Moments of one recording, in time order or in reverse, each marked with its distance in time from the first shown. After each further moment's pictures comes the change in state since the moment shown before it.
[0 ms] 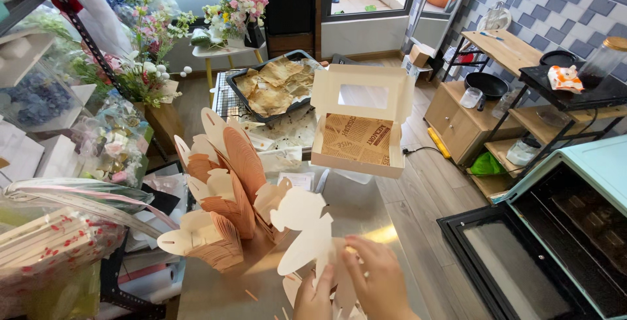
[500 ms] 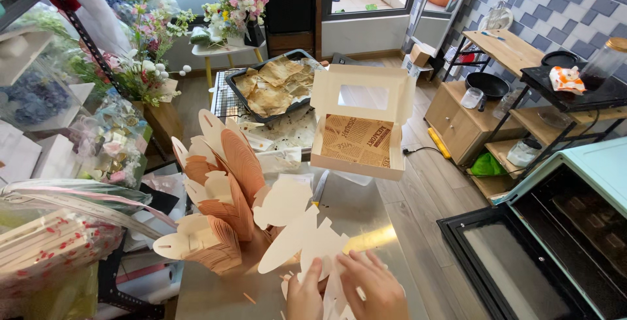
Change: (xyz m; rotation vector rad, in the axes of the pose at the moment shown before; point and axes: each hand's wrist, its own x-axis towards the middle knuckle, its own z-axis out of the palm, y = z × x) left_hand 0.011 0.017 0.005 -0.531 0.138 0.065; right_hand -0.011 -0.010 -0.005 -0.103 0.115 -0.205
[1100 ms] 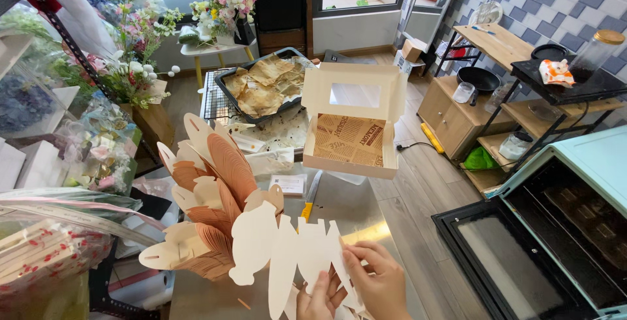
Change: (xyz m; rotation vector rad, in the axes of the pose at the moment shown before) left_hand -0.010 -0.027 0.006 -0.089 -0.109 -0.141; right_hand 0.007 0.025 0.013 0.340 0.001 0.657
